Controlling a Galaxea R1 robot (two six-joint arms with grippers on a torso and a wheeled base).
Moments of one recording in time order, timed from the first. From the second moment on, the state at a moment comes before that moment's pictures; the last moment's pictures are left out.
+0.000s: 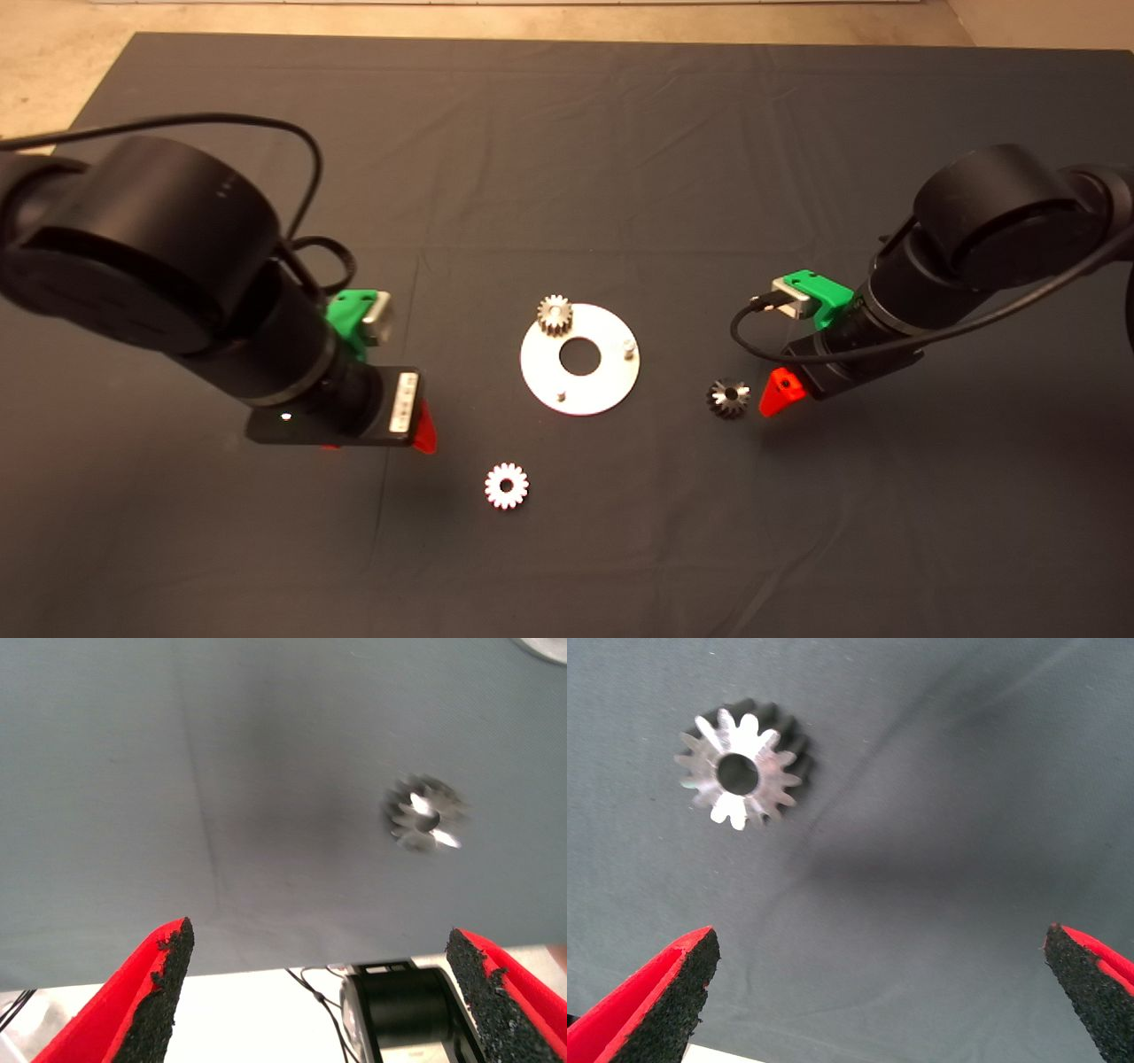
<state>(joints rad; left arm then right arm) -0.52 2.36 -0.60 0.13 1.49 -1.72 0.37 2.38 -0.89 -0.16 -1.53 1.17</state>
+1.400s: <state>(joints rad) -0.43 2.47 -0.42 0.39 1.49 -2.00 0.37 2.57 -1.04 -0.17 -1.53 1.14</state>
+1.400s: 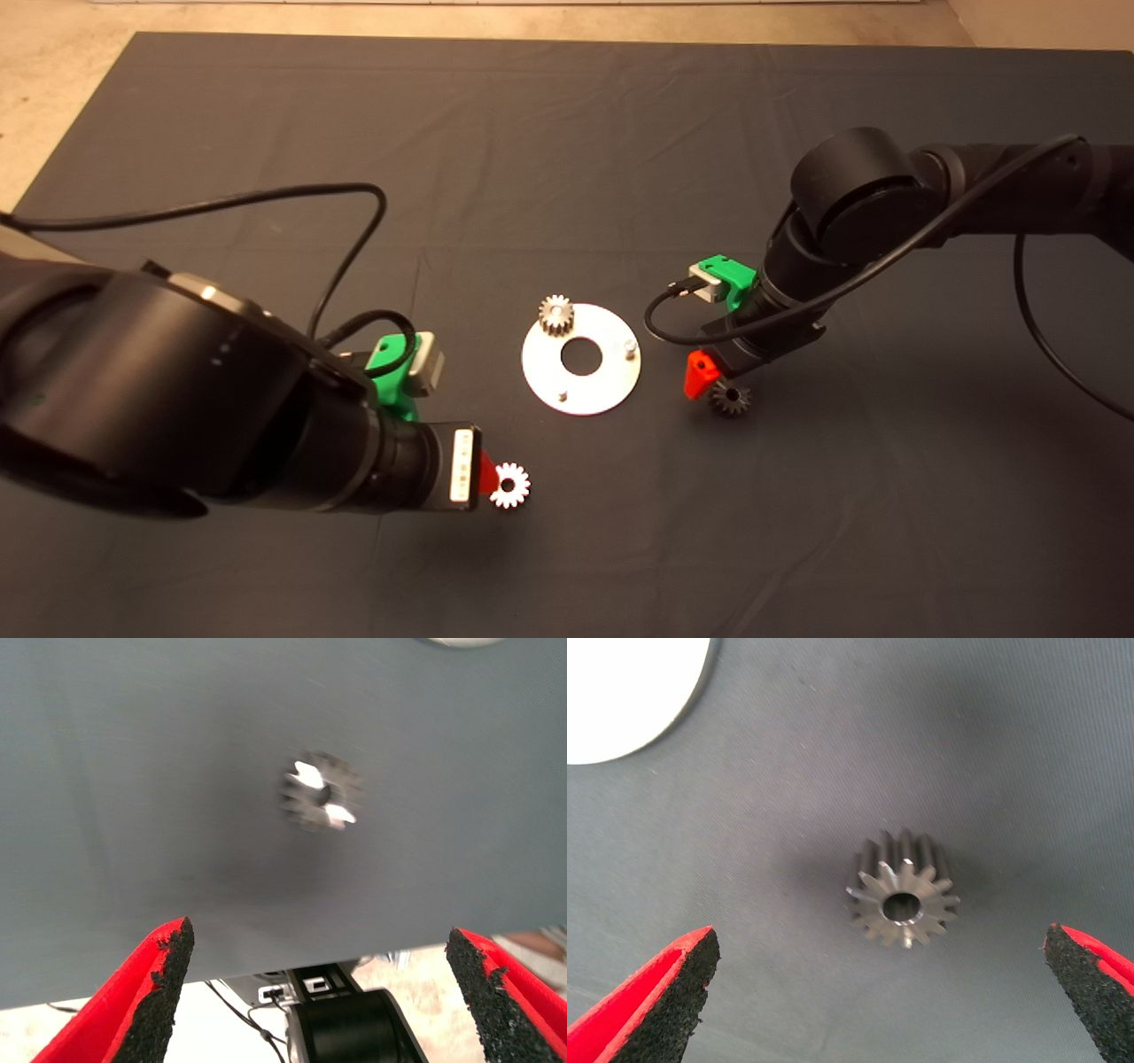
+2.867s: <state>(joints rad) -0.42 2.43 -0.41 0.43 1.50 -2.00 0.24 2.57 -1.04 -0.37 -1.53 1.02</state>
